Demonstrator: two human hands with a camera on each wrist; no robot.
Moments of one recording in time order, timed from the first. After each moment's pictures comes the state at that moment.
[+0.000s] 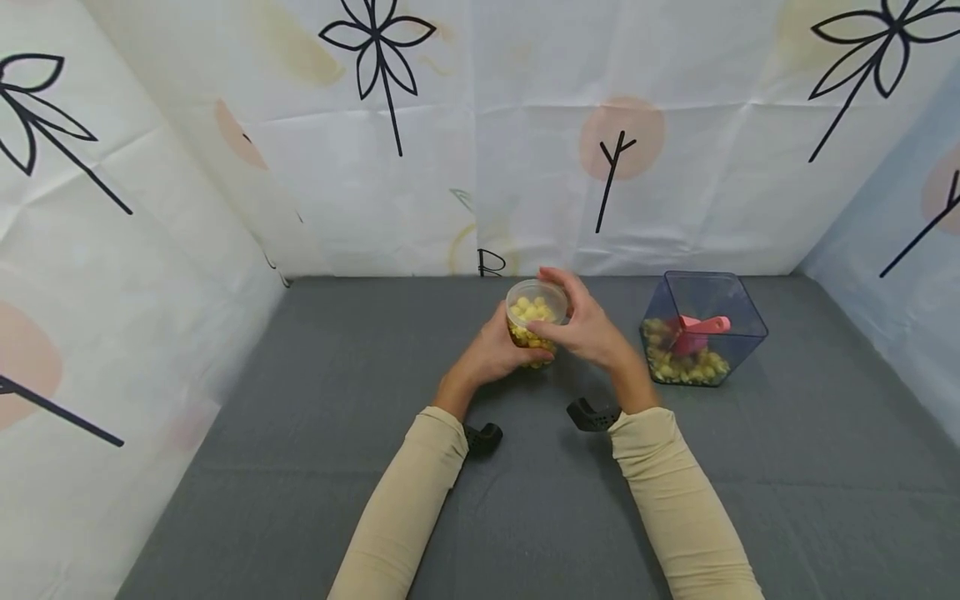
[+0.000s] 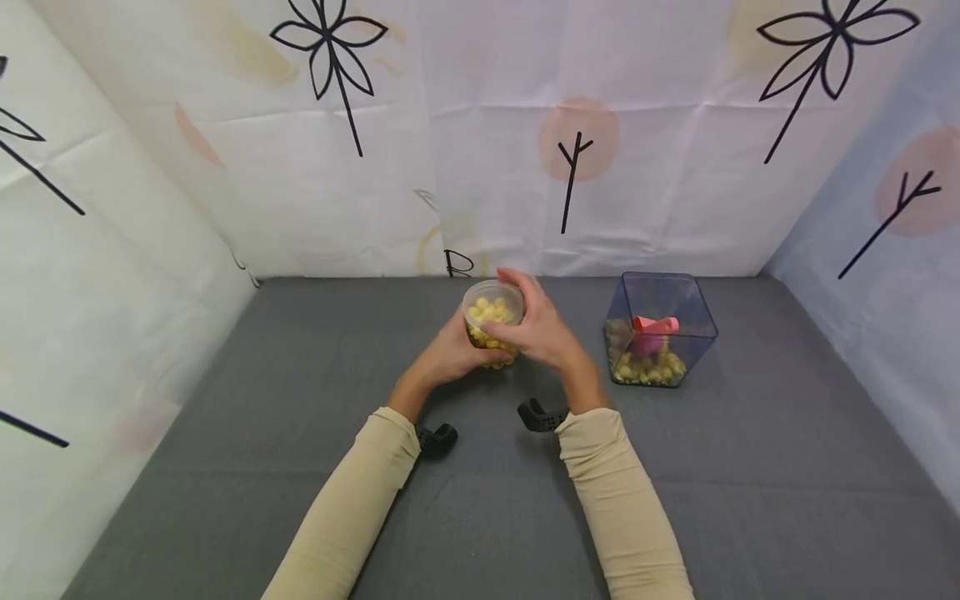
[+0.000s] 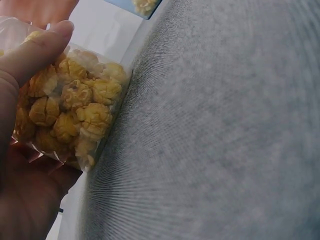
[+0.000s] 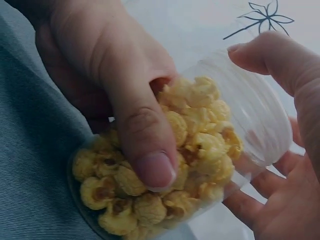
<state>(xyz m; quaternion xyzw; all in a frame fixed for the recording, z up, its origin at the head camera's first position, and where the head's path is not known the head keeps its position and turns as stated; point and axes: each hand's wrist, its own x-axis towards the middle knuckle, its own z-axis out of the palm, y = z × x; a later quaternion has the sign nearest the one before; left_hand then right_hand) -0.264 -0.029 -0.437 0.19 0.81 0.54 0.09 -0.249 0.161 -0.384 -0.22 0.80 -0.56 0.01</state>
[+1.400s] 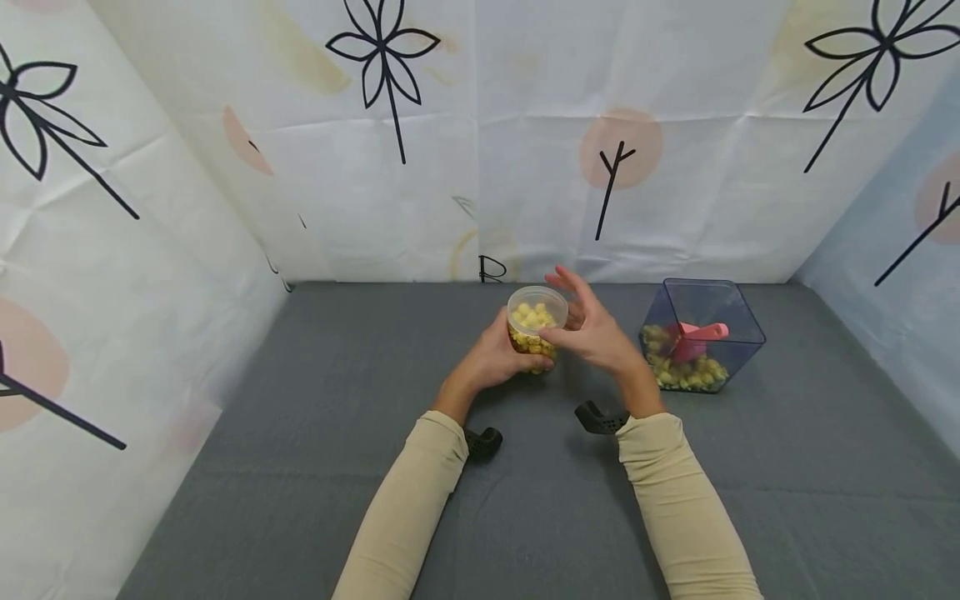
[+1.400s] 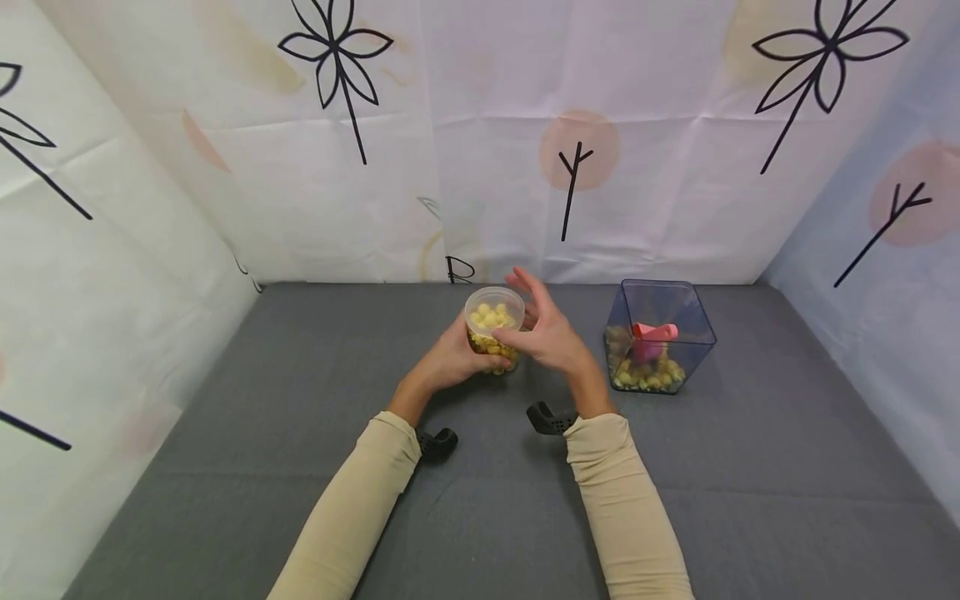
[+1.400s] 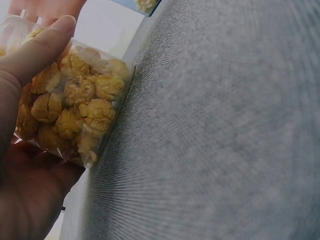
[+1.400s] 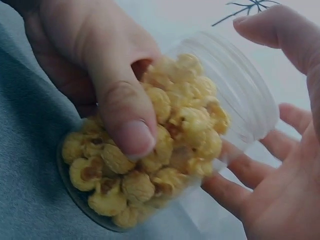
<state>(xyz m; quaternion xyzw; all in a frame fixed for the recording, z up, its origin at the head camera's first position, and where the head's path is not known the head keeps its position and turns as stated) -0.263 -0.031 -0.436 0.19 0.83 0.52 0.09 -0.247 0.172 -0.389 -0.23 0.75 -0.62 0.04</state>
